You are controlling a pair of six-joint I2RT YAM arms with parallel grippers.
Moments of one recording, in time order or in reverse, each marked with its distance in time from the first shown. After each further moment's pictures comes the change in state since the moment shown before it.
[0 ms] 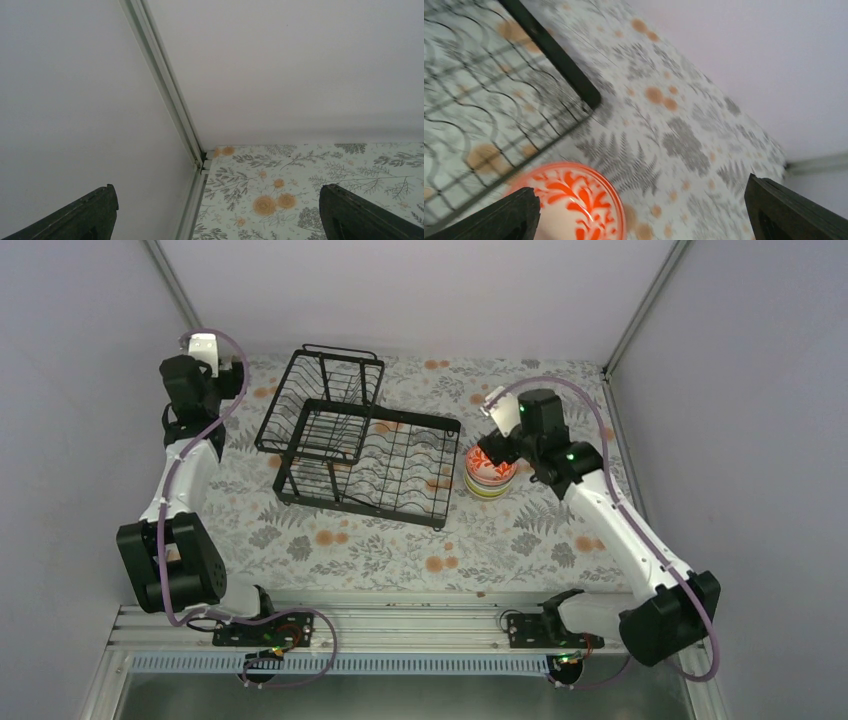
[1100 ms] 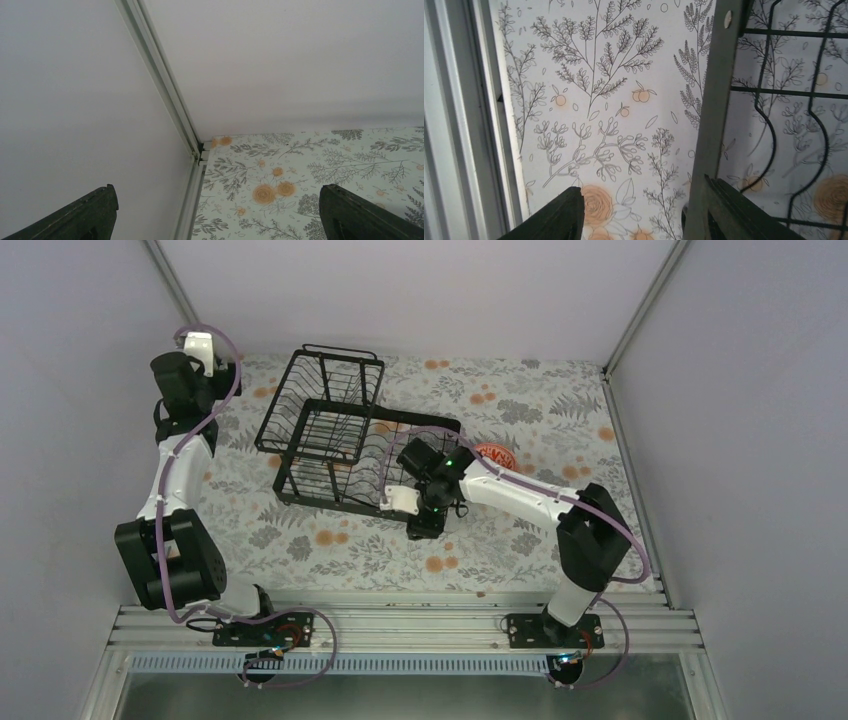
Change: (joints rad) left arm 0.042 0.019 0.052 -0.094 0.071 0.029; right arm 0.454 0.512 0.226 -0.428 -0.443 -0.148
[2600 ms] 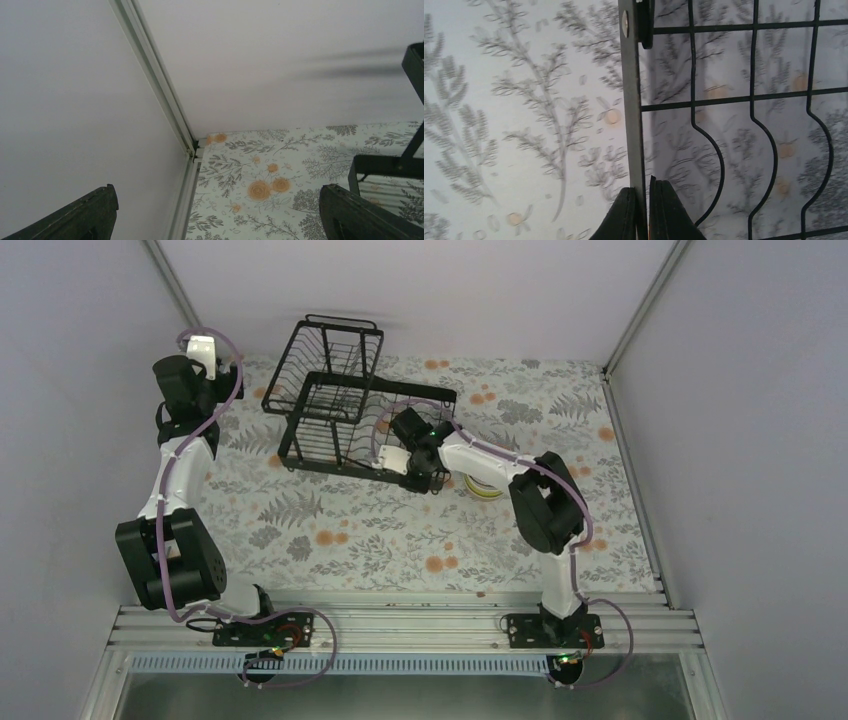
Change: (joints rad) left arm 0.000 0.000 -0.026 0.021 0.017 -0.001; right arm -0.119 0.296 0.203 0.206 0.225 -0.016
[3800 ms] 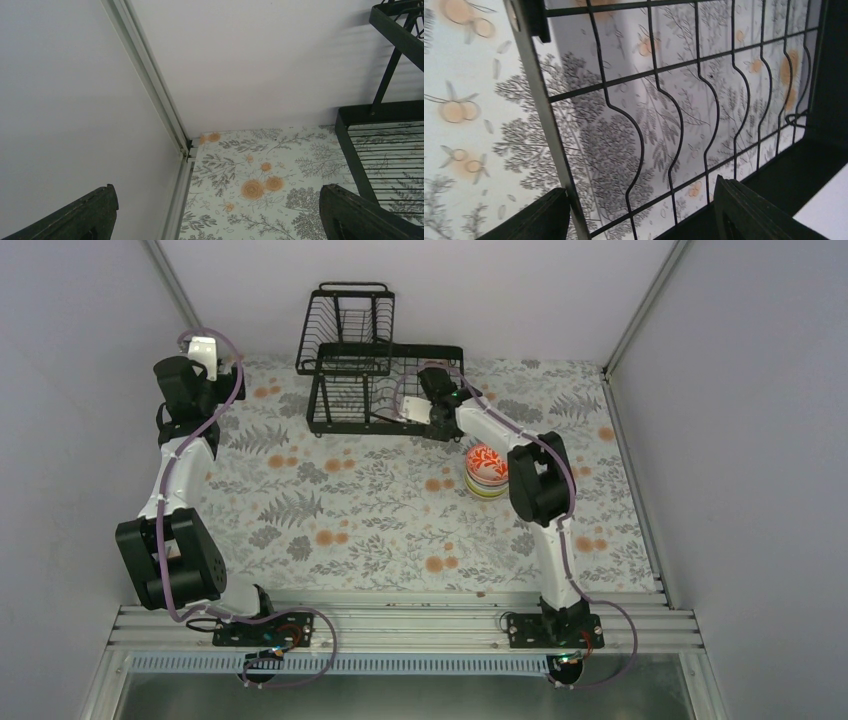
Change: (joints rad) left arm 0.000 0.000 -0.006 0.000 0.022 -0.008; right arm -0.223 0.231 0.341 0.097 0.227 -0.356
